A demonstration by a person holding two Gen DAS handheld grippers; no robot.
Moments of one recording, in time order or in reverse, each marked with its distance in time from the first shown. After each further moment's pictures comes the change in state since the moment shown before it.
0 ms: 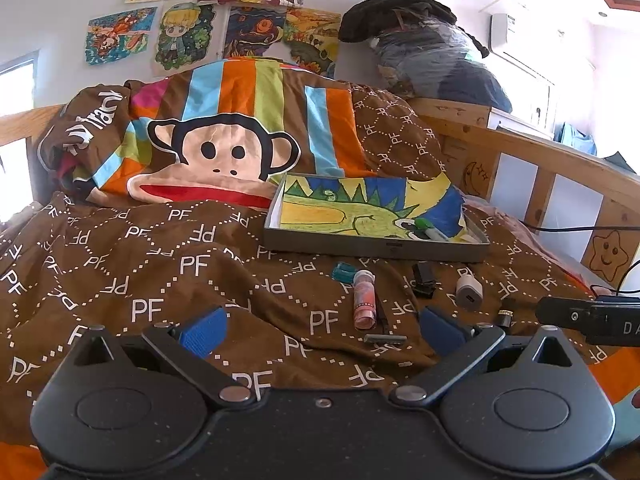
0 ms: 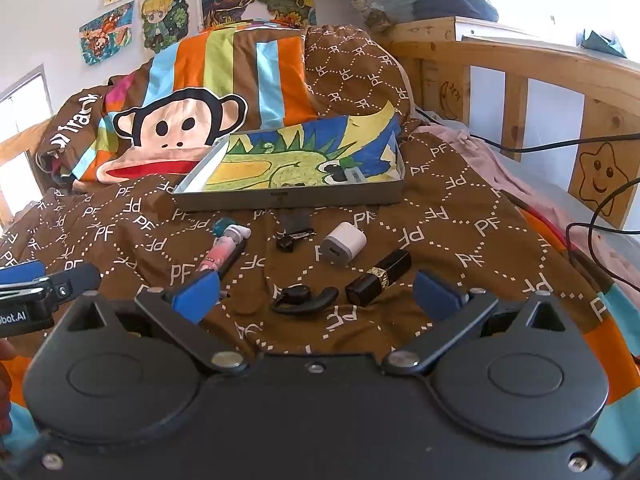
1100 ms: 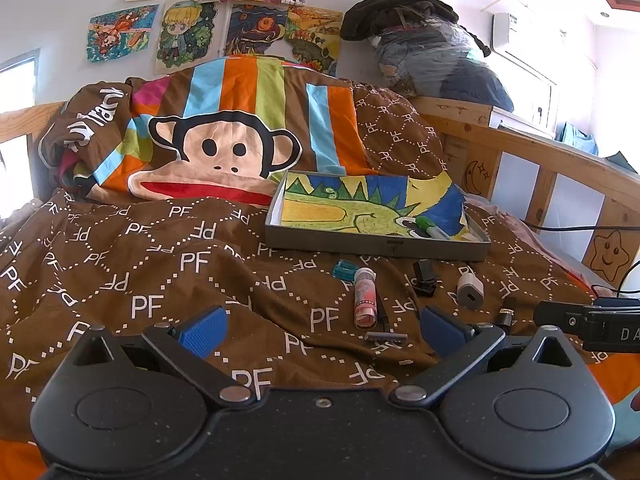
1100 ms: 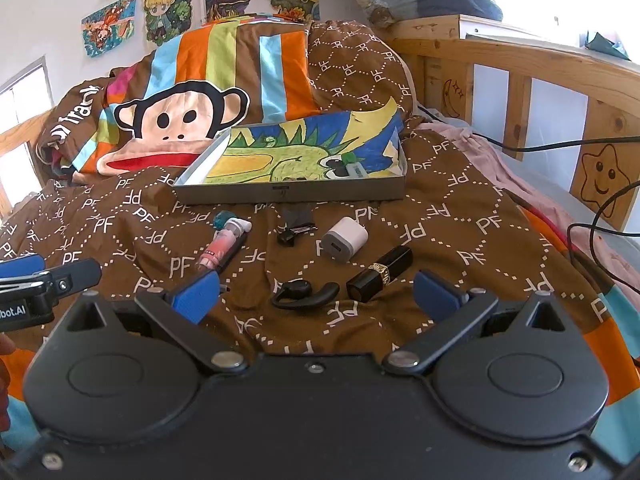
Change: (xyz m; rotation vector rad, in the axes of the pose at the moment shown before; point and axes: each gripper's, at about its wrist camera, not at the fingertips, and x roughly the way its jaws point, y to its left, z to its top) left arm 0.000 0.000 0.000 -0.003 -0.002 -0.003; right arm 0.016 -0.002 0.000 -0.018 0.010 -0.002
